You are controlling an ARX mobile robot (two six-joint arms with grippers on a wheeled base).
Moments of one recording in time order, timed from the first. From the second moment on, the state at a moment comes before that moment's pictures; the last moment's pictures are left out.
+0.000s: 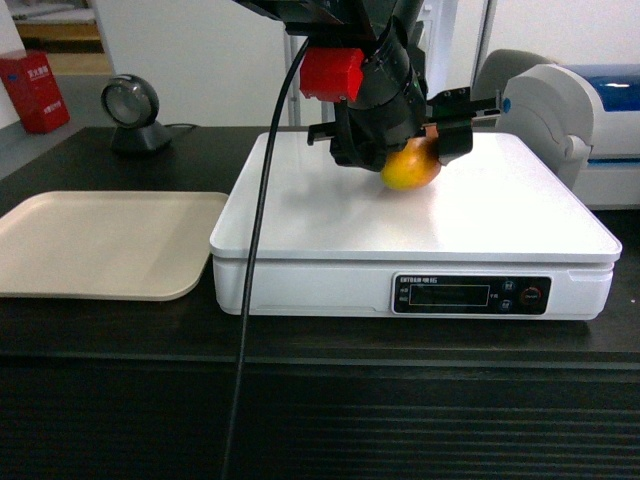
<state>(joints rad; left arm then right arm) -0.52 2.43 2.11 -0.40 0.01 -0.29 0.00 0.00 0.01 0.00 0.00 0.00</state>
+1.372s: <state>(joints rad) -0.37 1.57 1.12 0.41 0.04 0.14 0.00 0.00 0.01 0.00 0.00 0.00</state>
